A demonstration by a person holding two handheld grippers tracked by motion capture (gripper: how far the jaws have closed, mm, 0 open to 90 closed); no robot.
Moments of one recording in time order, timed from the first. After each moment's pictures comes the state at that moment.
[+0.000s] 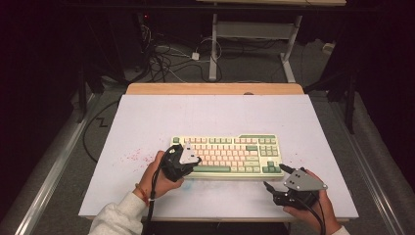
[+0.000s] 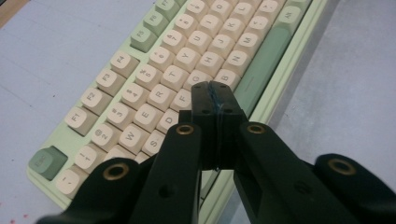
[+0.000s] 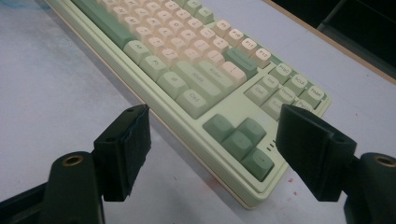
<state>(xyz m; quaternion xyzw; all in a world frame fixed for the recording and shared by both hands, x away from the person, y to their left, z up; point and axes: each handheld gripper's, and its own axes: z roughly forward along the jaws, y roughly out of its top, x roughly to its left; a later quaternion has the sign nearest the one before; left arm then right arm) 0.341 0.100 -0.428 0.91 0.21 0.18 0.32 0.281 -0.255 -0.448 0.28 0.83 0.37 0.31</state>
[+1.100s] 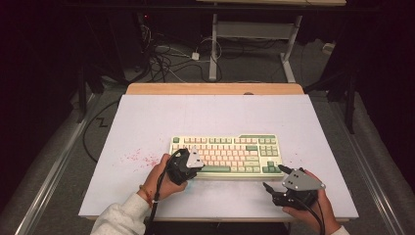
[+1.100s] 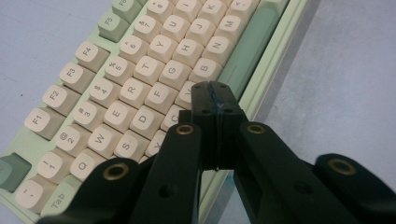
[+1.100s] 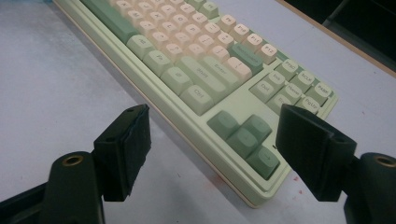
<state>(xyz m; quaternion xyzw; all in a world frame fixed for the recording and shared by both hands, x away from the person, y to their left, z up) 0.342 0.088 -0.442 0.92 0.20 0.17 0.29 0.282 -0.254 -0.450 0.27 0.84 0.36 0.31</state>
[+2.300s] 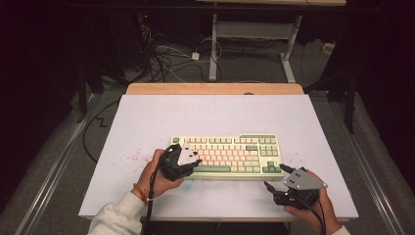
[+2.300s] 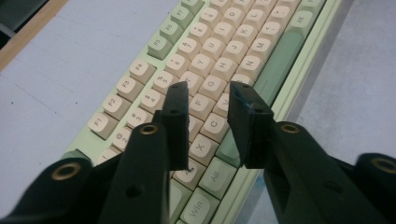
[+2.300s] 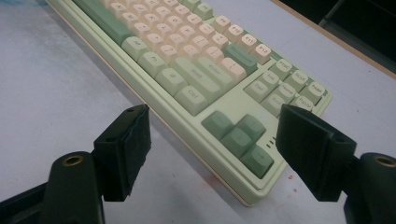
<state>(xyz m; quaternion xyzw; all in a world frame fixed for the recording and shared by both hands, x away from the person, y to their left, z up) 0.341 0.105 -0.426 0.90 0.21 0.22 0.32 0.282 -0.257 -0.448 0.28 0.83 0.37 0.31</state>
